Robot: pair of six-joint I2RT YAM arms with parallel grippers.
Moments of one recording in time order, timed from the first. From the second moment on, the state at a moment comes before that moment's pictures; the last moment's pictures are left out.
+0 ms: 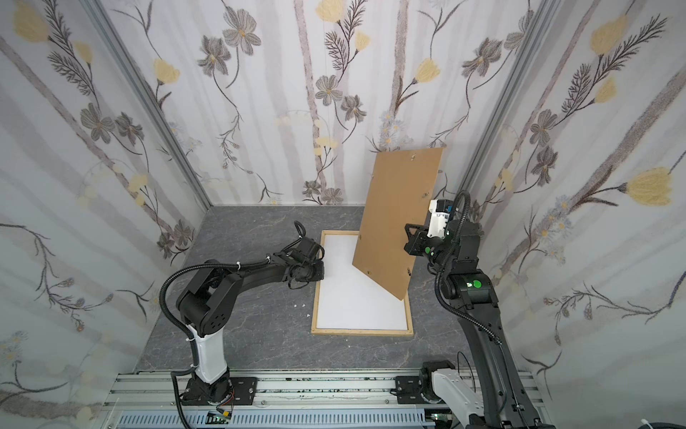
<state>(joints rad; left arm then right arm) -0.61 1.90 1.16 -0.30 0.01 -0.58 0.09 1.00 1.12 -0.43 -0.40 0.40</state>
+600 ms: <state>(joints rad) -0.44 1.68 0.89 -0.28 0.06 -0.50 0.08 1.26 1.13 -0.37 -0.88 0.54</state>
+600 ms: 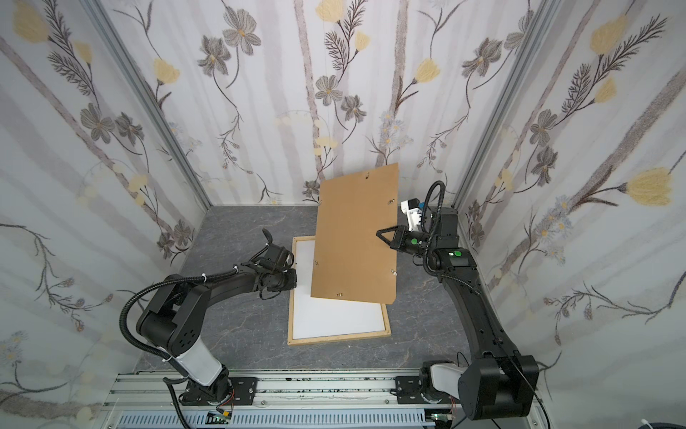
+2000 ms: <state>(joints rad) -0.35 1.78 0.99 -0.27 0.09 -0.45 0.11 1.36 1.04 -0.31 -0.91 0.58</state>
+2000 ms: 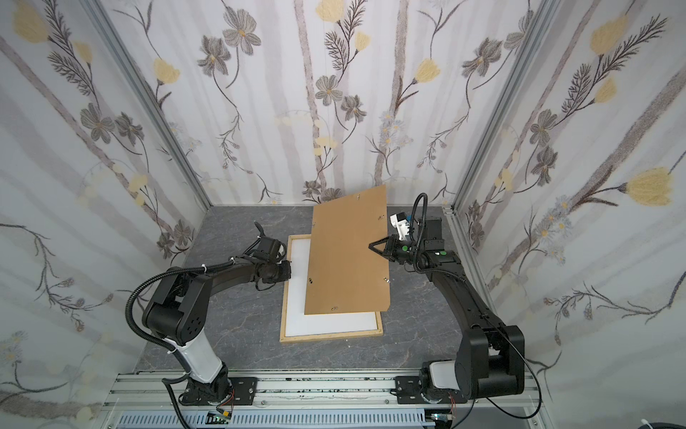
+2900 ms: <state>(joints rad) -0.31 1.81 1.03 -0.30 0.09 -0.42 0.14 1.39 1.04 -0.29 -0.91 0.59</state>
